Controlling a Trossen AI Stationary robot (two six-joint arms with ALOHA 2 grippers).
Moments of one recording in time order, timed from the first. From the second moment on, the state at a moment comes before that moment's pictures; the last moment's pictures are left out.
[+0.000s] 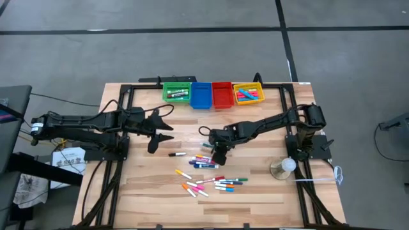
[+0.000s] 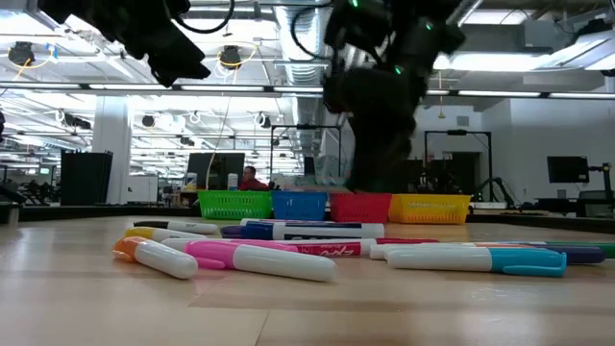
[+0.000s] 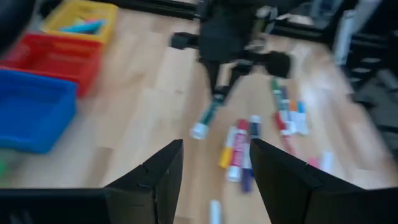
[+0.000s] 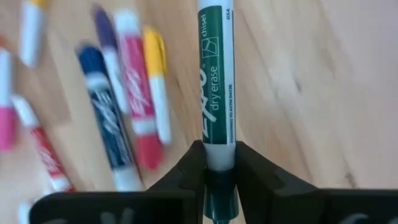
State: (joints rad) left arm 0.05 0.83 0.61 -0.25 0.04 -0.07; right arm 0.07 1.83 1.20 -0.52 0.00 0.38
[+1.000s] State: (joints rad) left arm 0.05 0.92 0.61 0.12 0.04 -0.15; right arm 0.07 1.82 1.65 -0.51 0.14 0.23
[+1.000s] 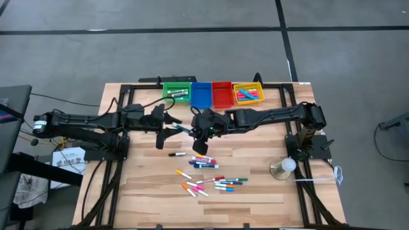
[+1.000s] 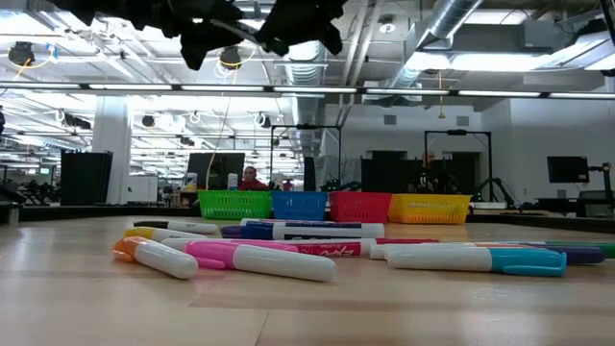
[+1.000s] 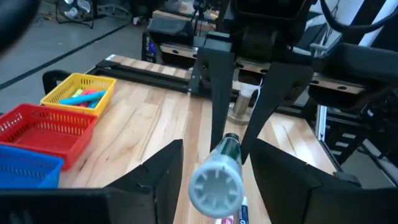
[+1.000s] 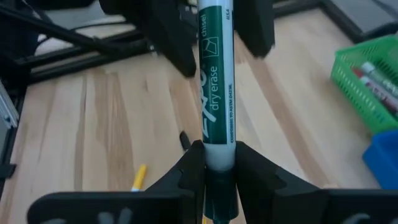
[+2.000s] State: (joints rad) left arm 0.04 0.92 0.61 0.25 0.01 -0.17; right arm 0.05 1.82 1.67 -0.35 0.19 0.16
